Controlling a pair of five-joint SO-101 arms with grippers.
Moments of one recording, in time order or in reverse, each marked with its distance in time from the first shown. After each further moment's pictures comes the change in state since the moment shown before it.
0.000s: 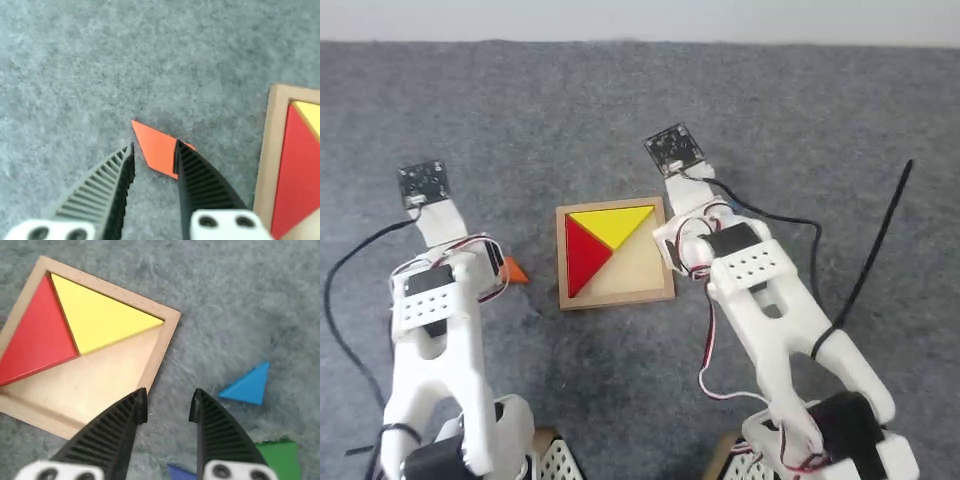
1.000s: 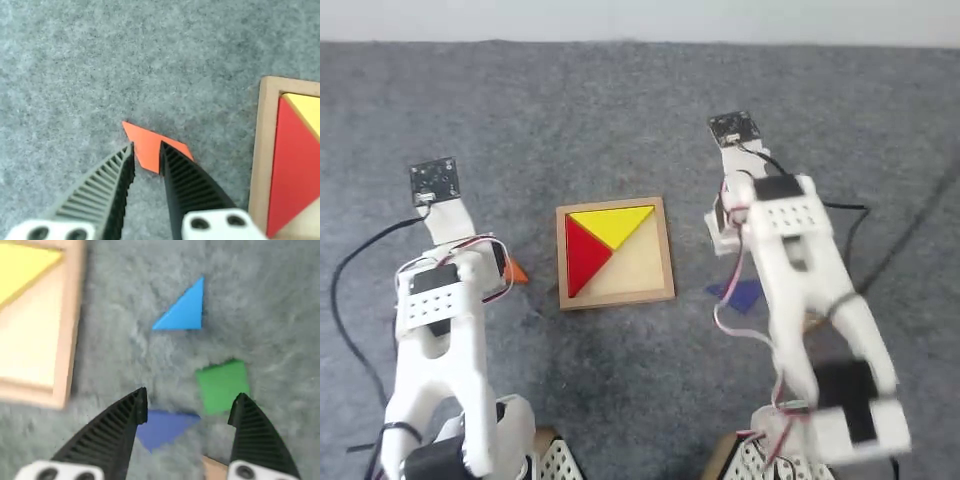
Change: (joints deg) left arm 1.7 0.0 0.2 0.0 -1.5; right arm 13.0 7.1 -14.4 24.6 4.9
